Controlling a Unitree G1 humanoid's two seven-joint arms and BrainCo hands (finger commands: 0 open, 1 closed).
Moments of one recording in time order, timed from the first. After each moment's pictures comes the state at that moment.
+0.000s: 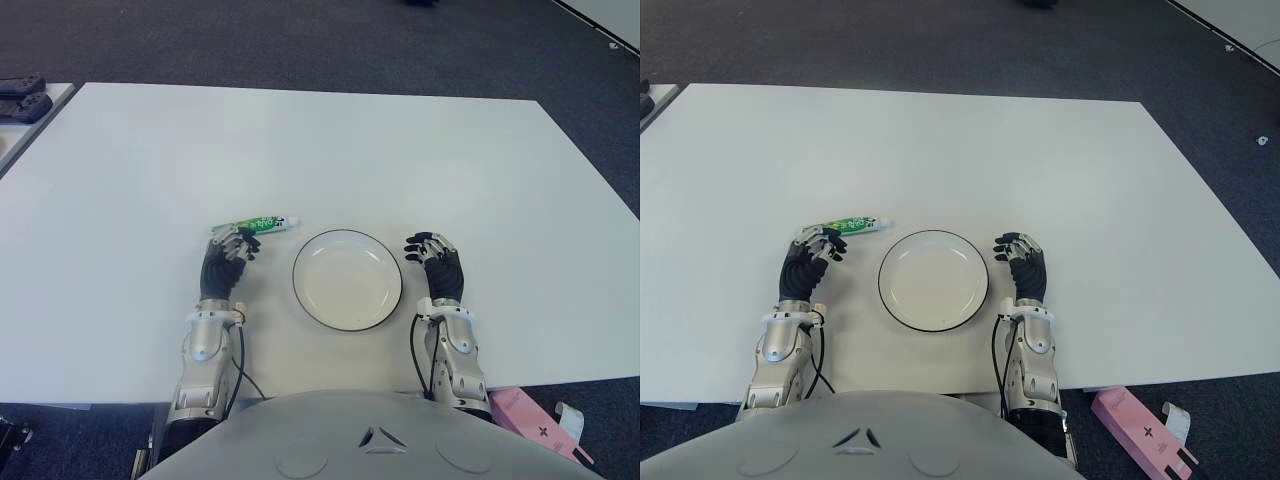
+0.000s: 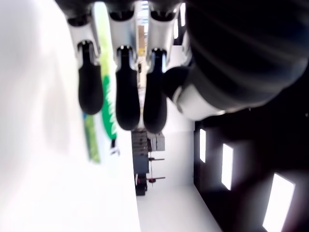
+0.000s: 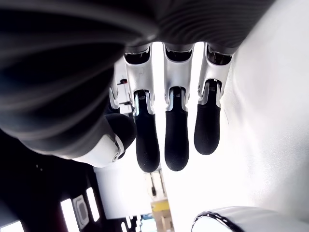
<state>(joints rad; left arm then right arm) 0.32 -0.01 0.02 0.04 0.15 -0.31 0.09 0.25 0.05 -0.07 0.03 0.16 -0.09 -0.05</state>
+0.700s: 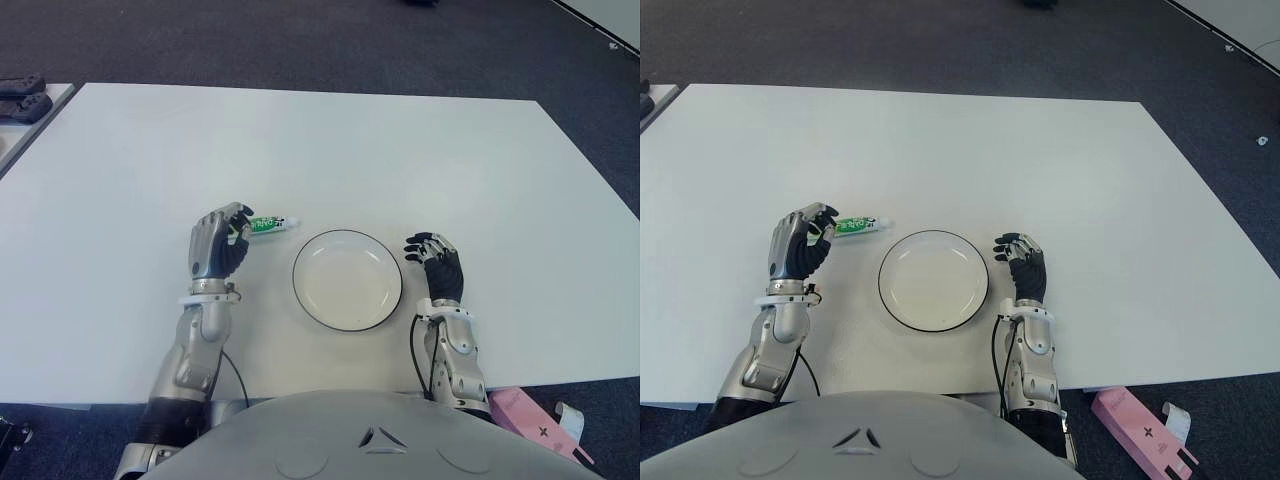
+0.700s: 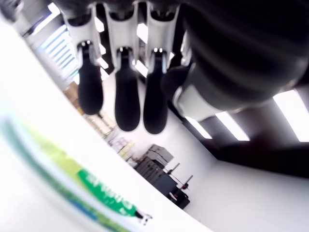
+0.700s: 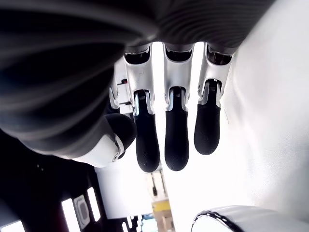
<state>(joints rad) 0.22 0.17 -0.08 0.00 0.78 -0.21 0.42 0.25 0.05 -0.07 0.04 0.16 -0.10 -0.05</state>
